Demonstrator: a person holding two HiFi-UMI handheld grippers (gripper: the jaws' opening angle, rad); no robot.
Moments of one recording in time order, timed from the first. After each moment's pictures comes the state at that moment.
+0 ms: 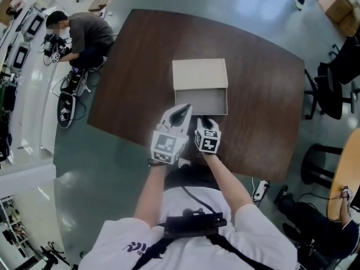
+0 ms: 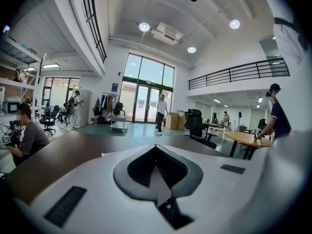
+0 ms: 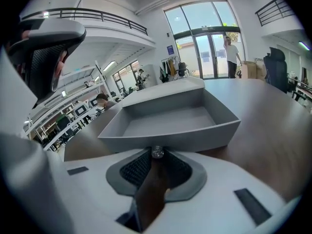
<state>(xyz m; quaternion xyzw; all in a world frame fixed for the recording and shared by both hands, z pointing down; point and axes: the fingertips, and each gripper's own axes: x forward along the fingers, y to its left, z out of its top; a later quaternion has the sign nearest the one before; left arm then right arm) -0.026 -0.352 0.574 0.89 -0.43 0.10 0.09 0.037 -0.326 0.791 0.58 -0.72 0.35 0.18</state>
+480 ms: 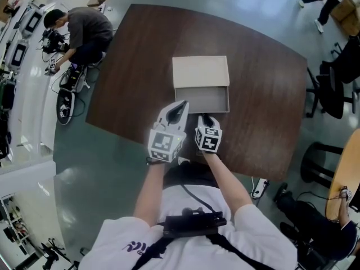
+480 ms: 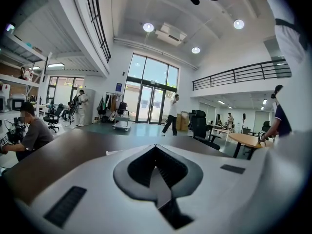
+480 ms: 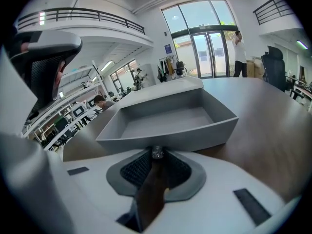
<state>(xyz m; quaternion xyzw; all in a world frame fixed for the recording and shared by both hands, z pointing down) -0.038 -0.366 0.583 0.88 -0.45 0.10 0.10 0.040 -0.333 0.789 0.58 -0.71 0.35 0.18</state>
